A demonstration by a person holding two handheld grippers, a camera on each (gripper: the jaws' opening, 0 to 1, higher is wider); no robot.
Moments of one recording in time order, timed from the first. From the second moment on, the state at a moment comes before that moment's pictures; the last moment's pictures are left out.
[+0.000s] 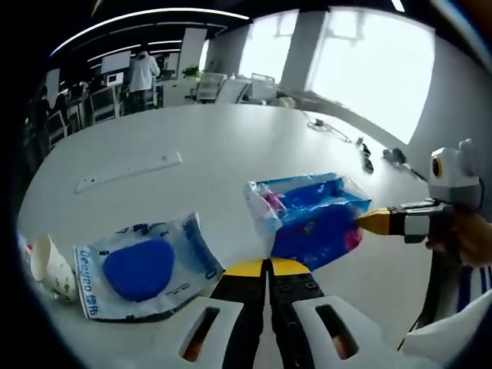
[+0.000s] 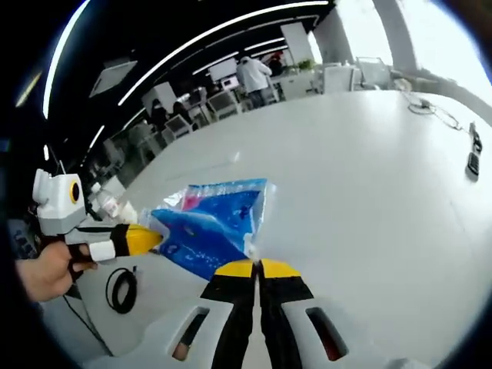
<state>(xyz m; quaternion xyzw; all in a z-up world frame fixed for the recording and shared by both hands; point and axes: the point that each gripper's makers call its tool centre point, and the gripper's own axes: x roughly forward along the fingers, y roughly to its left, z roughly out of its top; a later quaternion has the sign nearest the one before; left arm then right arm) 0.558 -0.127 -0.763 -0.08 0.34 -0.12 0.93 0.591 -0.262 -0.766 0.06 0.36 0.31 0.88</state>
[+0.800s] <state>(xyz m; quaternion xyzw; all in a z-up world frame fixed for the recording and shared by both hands) 0.589 -0.115 -0.794 -0.11 0.38 -0.05 0.92 0.645 -0.243 -0.799 0.03 0.39 0.34 0.86</state>
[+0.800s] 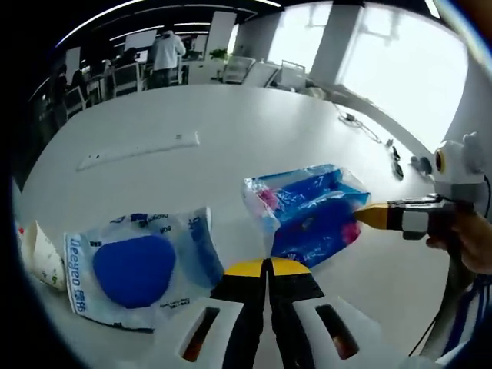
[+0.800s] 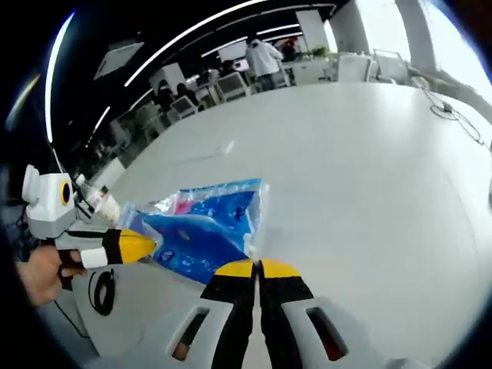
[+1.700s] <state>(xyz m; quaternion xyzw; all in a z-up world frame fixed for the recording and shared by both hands) 0.592 -0.109 -0.814 -0.14 0.41 -0.03 0.90 0.650 -0.235 -0.822 0.01 0.42 0.34 0.84</state>
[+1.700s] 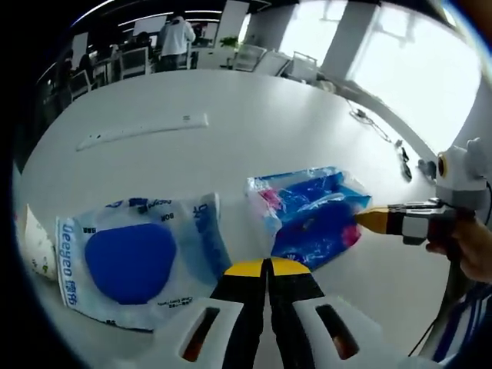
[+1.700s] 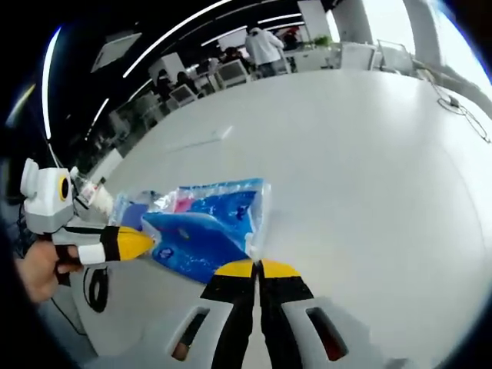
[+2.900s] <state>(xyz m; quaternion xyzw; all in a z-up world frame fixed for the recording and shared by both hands) 0.592 -0.109 -0.824 -0.15 0.41 -0.03 0.90 0.651 -0.237 -0.833 0.00 0.43 0.34 0.83</state>
